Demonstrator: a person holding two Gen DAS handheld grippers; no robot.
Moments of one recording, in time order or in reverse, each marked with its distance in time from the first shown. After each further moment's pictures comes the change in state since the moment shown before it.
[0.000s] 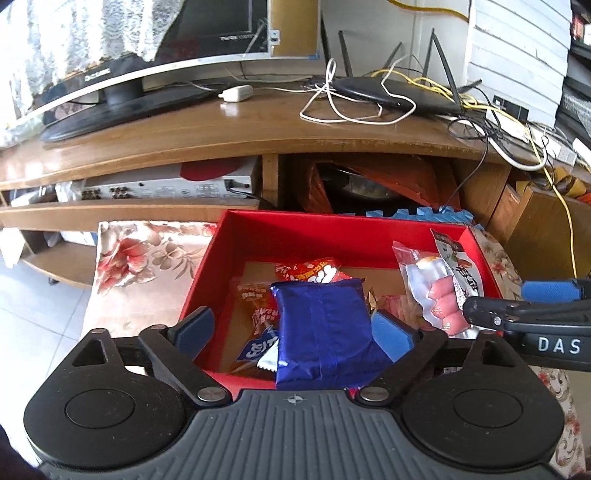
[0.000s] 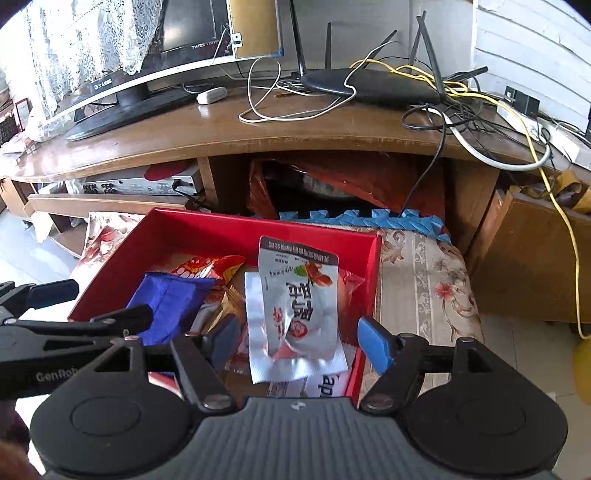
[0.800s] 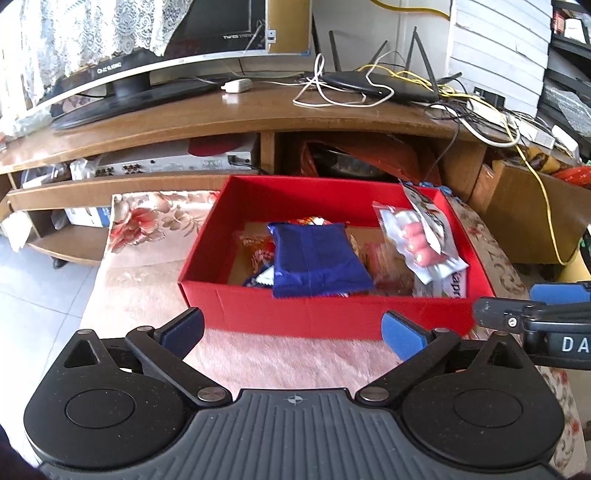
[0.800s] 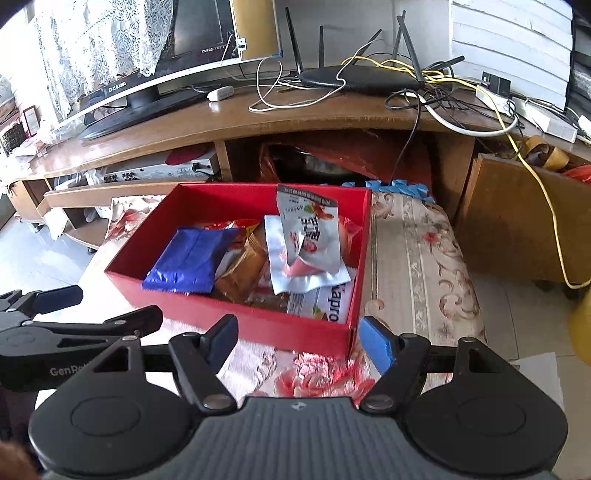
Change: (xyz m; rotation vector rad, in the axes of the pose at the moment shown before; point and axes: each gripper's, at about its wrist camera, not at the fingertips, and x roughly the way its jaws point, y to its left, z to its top) left arm -0.043 -0.003 -0.050 0.015 -0.002 -0.024; right arm -0.055 0.008 -0.059 0.040 -0.008 0.010
